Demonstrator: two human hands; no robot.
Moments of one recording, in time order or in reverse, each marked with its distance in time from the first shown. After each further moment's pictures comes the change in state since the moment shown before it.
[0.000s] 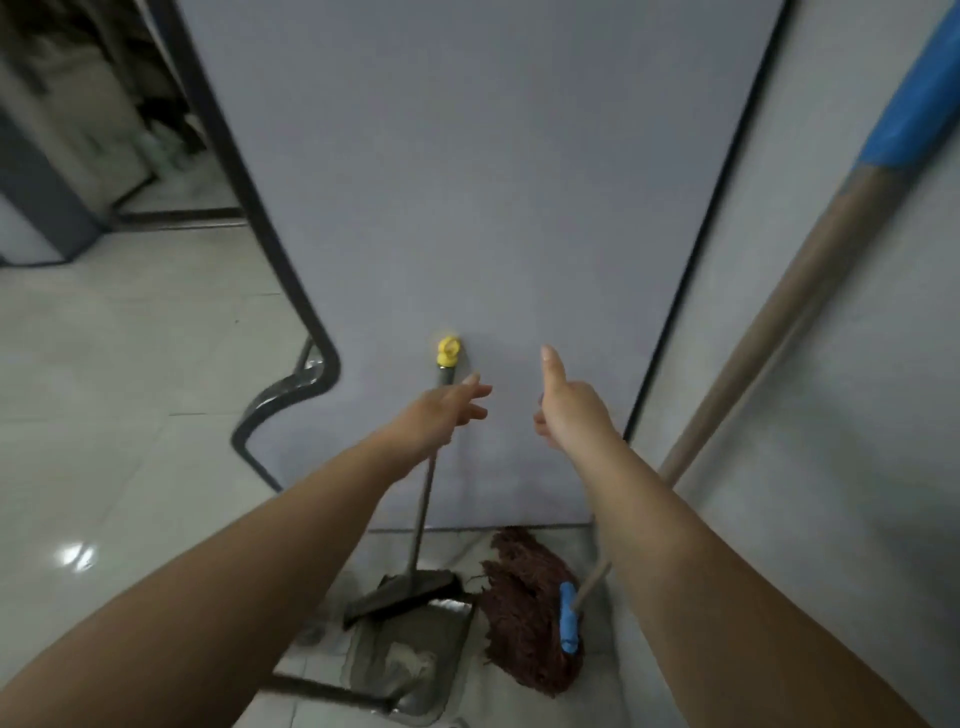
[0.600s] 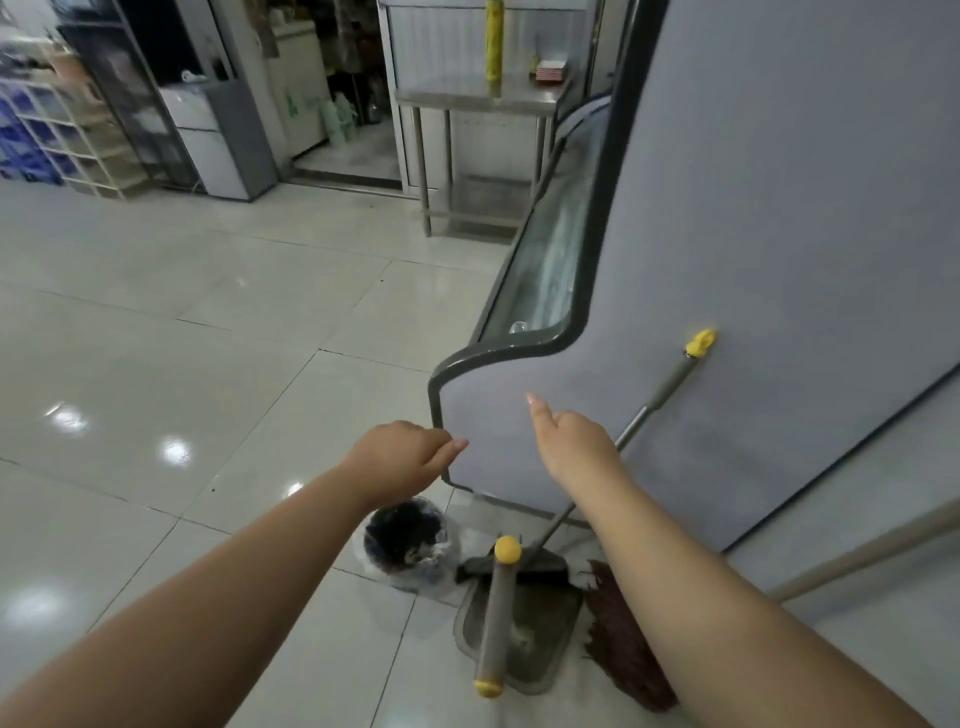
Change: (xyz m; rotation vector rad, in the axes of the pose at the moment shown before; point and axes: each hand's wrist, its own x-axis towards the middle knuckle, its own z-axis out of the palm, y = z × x) left_hand -0.173 -0.217 -0.226 0.933 0.239 0.066; right_hand -0.129 -0.049 0.273 -0.592 -0.157 -0.362
